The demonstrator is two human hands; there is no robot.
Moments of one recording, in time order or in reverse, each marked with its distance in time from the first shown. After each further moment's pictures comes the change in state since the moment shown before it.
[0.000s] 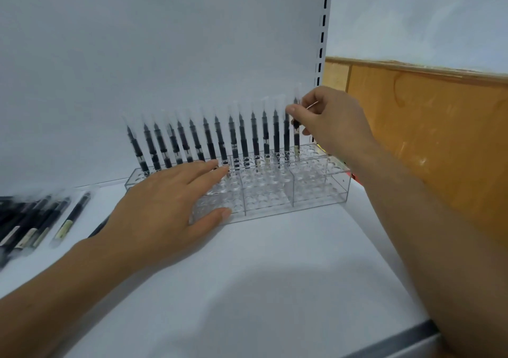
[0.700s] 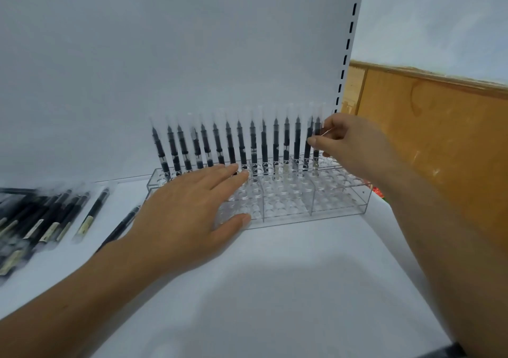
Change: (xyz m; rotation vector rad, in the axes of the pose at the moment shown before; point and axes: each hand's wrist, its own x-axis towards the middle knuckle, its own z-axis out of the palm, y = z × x) left_hand -0.003 0.000 -0.001 -0.003 0.003 -0.026; right_hand -0.007 0.006 -0.001 -0.081 -0.170 0.027
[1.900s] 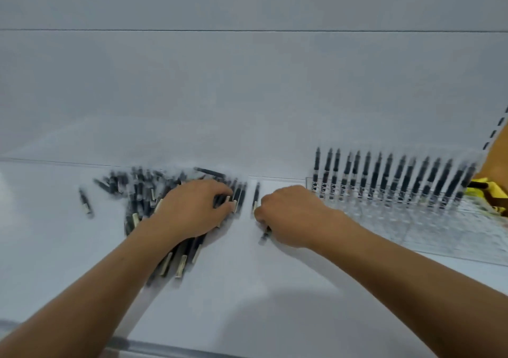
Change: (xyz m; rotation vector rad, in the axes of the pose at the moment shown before) left_hand -0.123 -0.159 -0.066 -0.110 -0.167 -0.501; right_hand -0.091 -0.236 0.152 -0.759 -0.533 -0.980
